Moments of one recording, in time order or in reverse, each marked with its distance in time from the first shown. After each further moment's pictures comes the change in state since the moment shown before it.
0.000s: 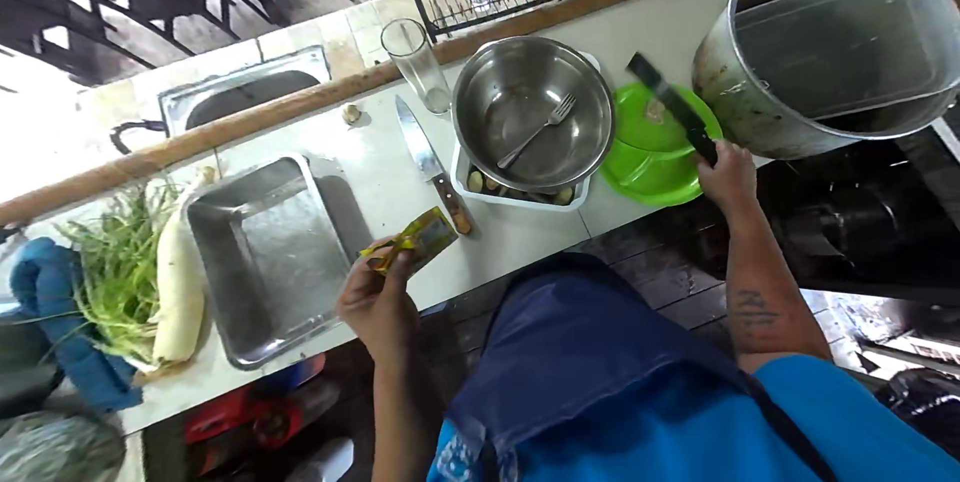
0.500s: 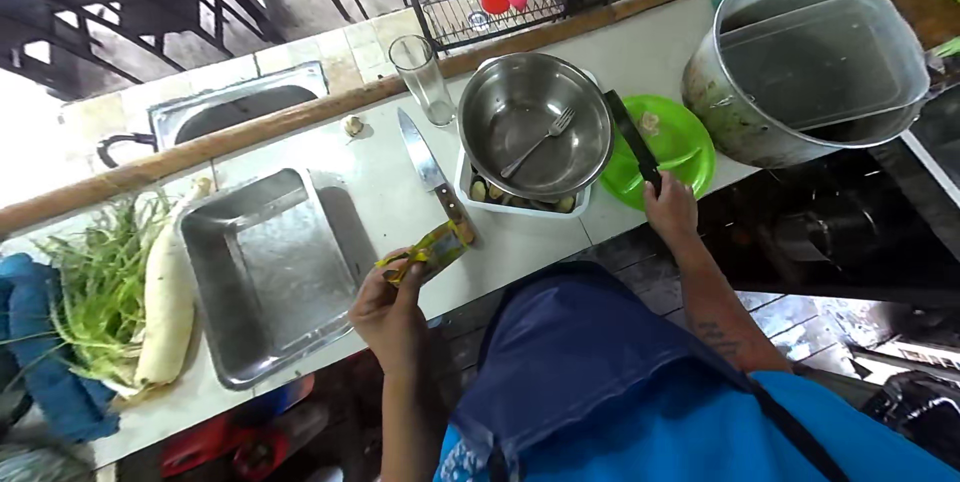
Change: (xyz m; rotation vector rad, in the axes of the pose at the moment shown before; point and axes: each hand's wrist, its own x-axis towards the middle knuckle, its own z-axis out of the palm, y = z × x) left_hand -0.007 -0.011 -0.008 -0.056 0.001 -0.014; right_hand -0.056 -0.064 0.045 0.052 -0.039 0.080
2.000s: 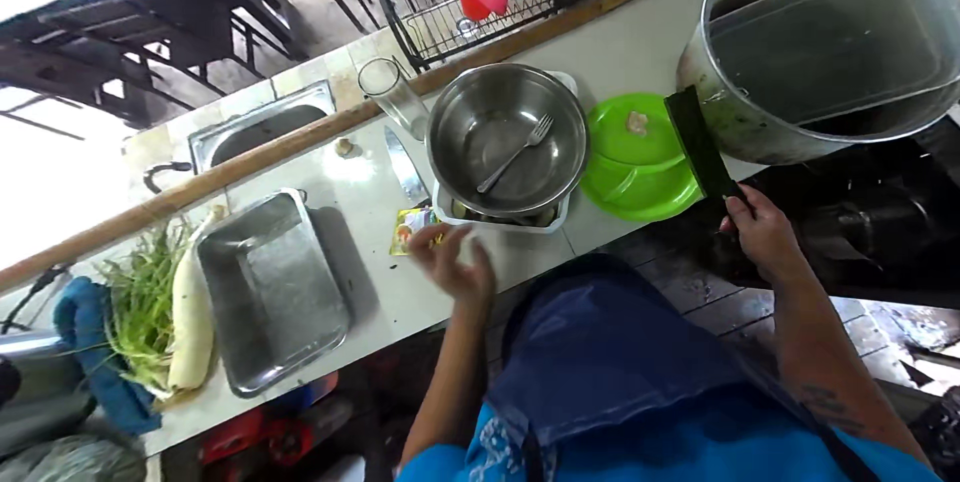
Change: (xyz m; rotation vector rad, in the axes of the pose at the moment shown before) left_hand 0.000 -0.047 0.124 0.544 -0.084 0.491; right_hand -0.008 0.112 -0.082 0.408 -0.073 0.019
